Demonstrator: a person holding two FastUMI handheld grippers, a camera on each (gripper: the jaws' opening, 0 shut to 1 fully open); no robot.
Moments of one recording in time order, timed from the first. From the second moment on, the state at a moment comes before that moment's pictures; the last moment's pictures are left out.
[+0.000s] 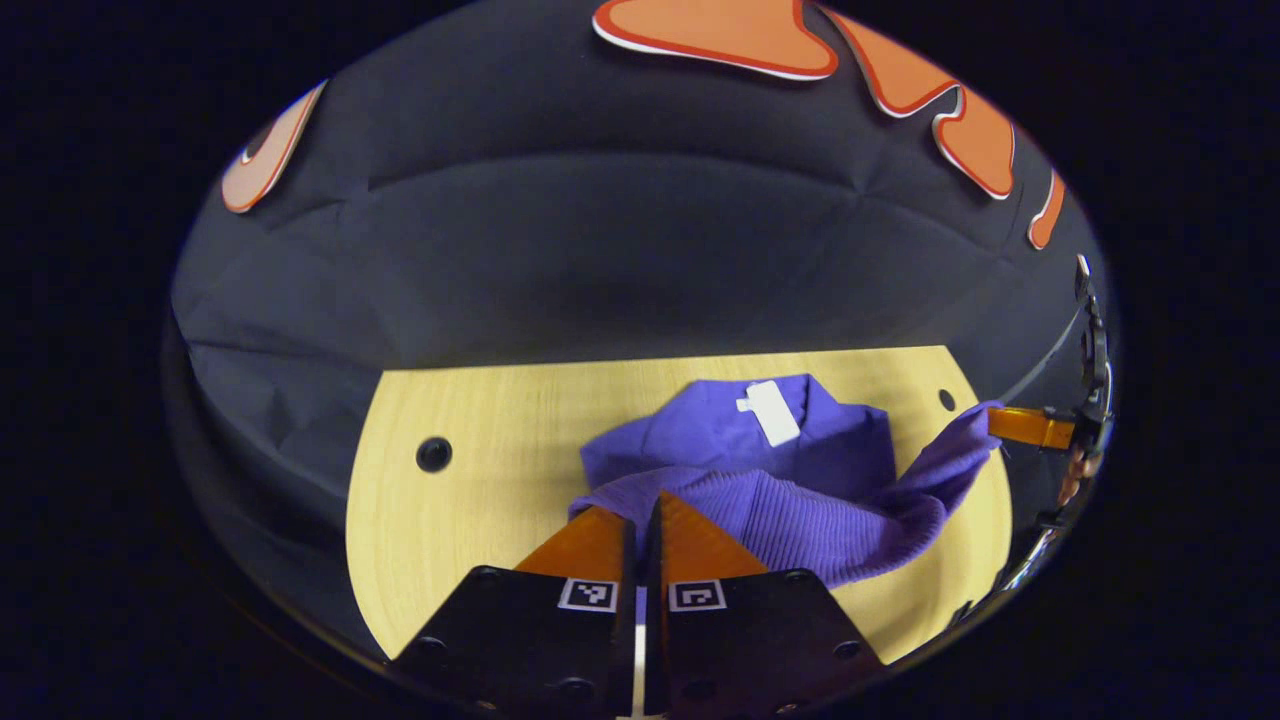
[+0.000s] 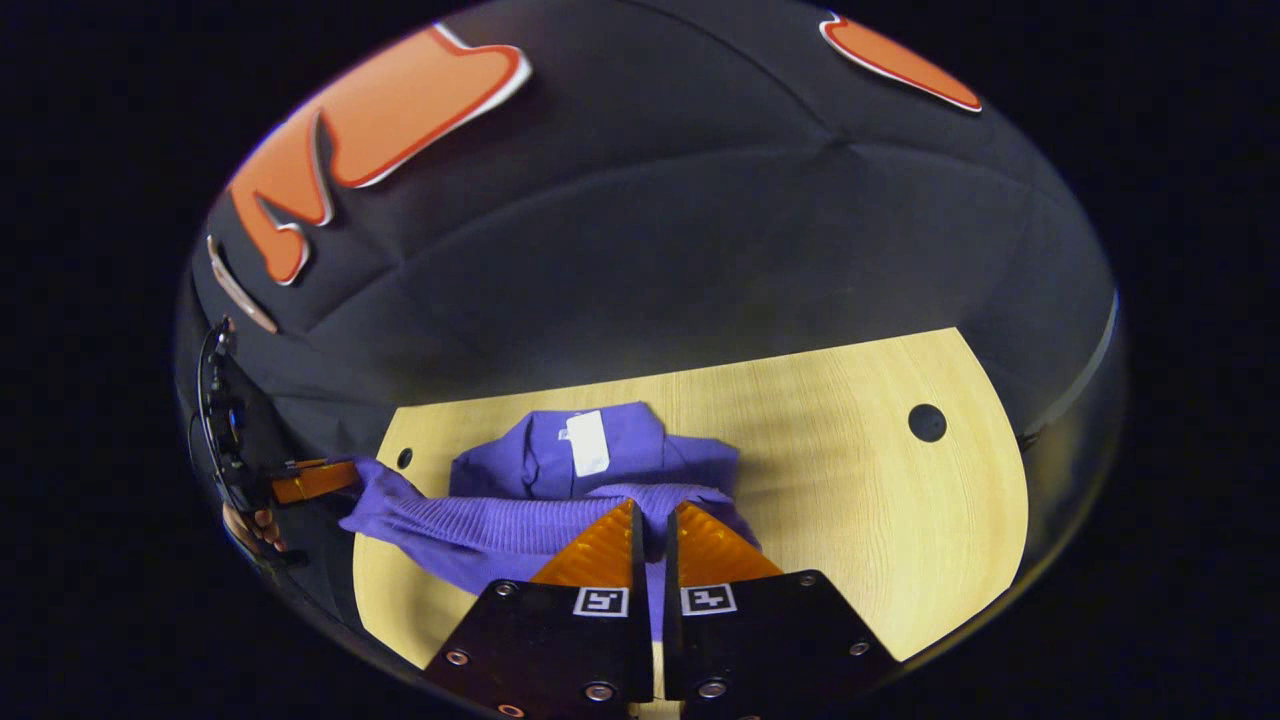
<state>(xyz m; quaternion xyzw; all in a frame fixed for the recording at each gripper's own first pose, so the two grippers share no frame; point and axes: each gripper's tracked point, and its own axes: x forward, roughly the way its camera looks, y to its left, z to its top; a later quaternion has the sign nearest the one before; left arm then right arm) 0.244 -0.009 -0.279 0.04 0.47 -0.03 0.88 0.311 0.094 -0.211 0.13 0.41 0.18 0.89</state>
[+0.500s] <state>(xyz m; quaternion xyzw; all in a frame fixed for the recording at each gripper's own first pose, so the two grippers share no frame) 0.322 -0.024 -0.300 0.01 0.35 0.01 0.94 0.387 0.110 -0.240 0.18 0.36 0.14 0.90</state>
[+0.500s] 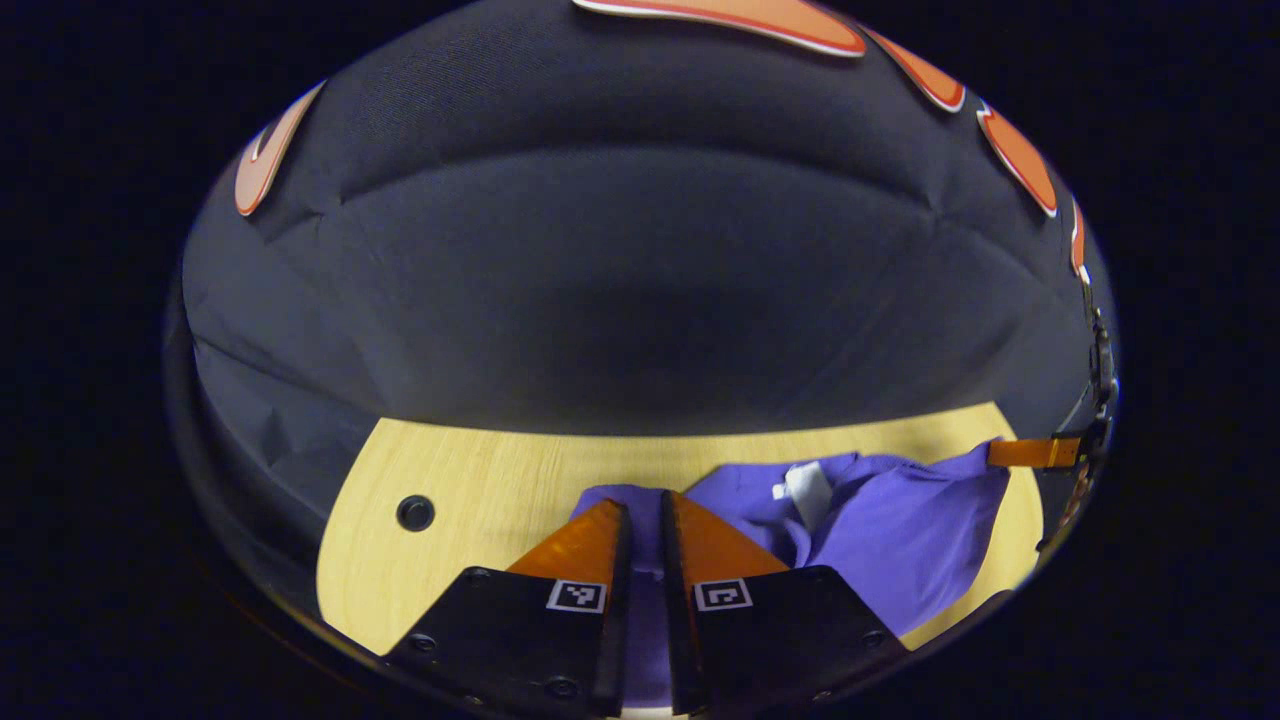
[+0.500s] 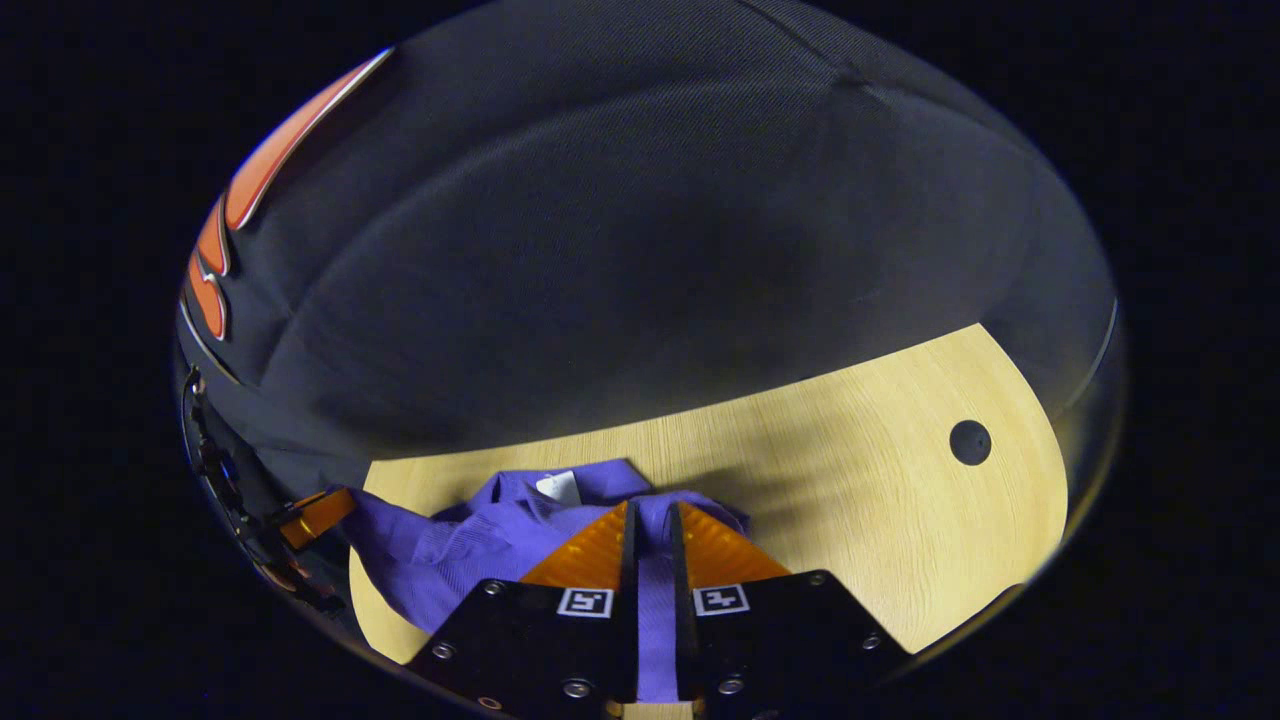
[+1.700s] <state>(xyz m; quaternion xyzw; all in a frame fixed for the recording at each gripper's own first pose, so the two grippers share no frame) 0.205 -0.007 -0.077 0.03 0.11 0.03 0.99 0.253 0.047 -0.047 0.04 0.11 0.12 0.99</state>
